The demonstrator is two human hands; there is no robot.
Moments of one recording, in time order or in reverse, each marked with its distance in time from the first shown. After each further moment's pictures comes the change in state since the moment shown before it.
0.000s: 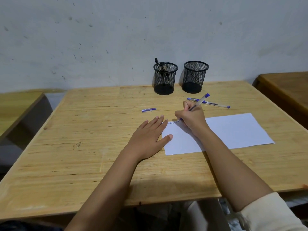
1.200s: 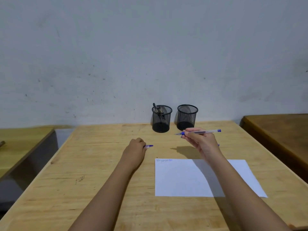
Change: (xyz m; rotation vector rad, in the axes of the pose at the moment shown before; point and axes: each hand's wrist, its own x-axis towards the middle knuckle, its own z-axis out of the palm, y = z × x) left_hand 0.045 -0.038 -0.034 -0.059 0.317 -0.208; right_hand -0.002 -0.049 -0.059 0.576 -0.062 0.108
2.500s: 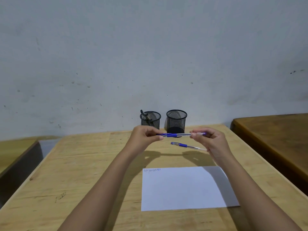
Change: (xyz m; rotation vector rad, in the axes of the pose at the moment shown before) left_hand 0.032 0.087 -0.044 -0.867 0.015 0.119; right_hand 0.012 -0.032 -0.053 -0.222 0.001 -0.249
